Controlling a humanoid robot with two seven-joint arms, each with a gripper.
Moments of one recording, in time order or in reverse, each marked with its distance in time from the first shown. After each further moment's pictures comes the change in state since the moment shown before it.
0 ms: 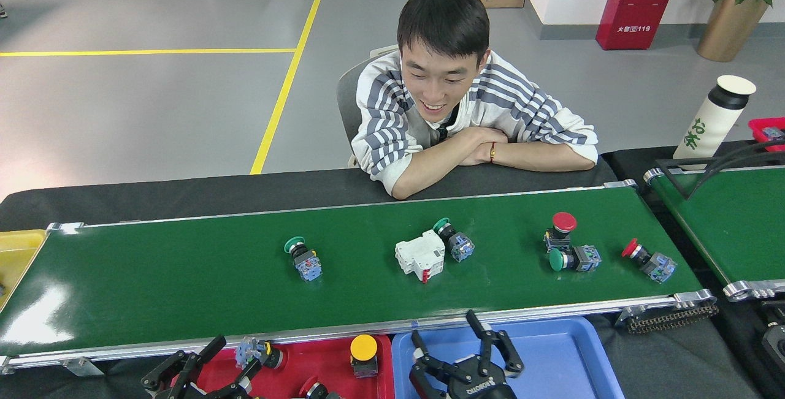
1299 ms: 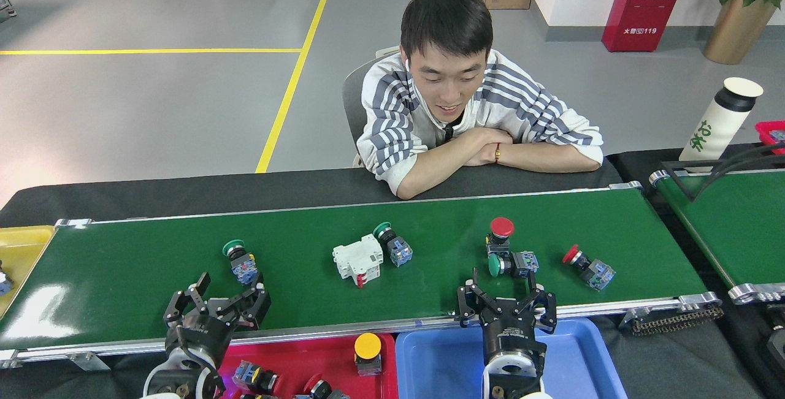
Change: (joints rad) left arm -0.500 -0.053 -0.169 0.489 -0.194 0.625 0.000; right arm -0.379 0.078 -0.039 0.427 0.038 0.247 0.116
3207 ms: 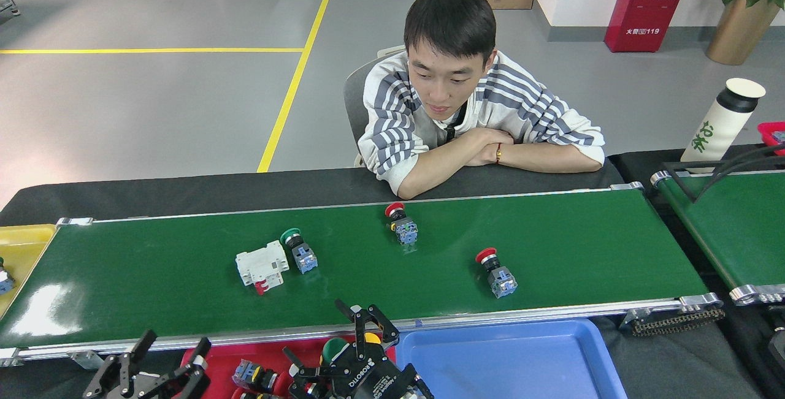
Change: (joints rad) left arm 0.423 0.071 0.312 -0.326 0.229 -0.274 0.044; right arm -0.006 -0.039 0.508 -0.237 -0.047 -0.390 -0.030
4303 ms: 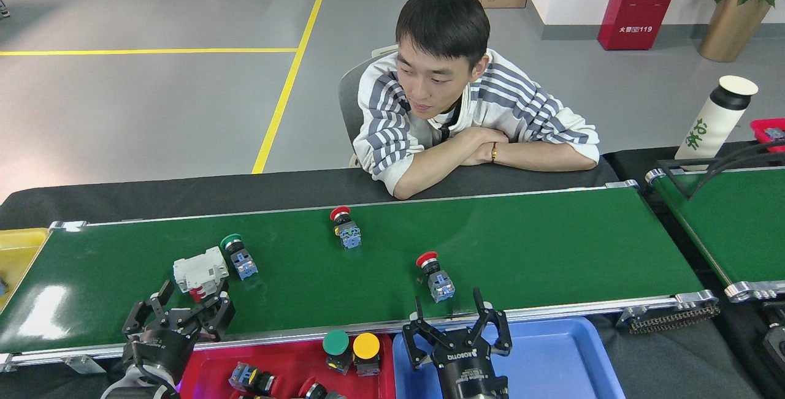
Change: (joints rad) left arm -0.368 0.019 -0.252 0.335 -0.175 0.215 0.013; right arm 0.076 -0.020 -0.207 0.062 0.003 0.338 0.028
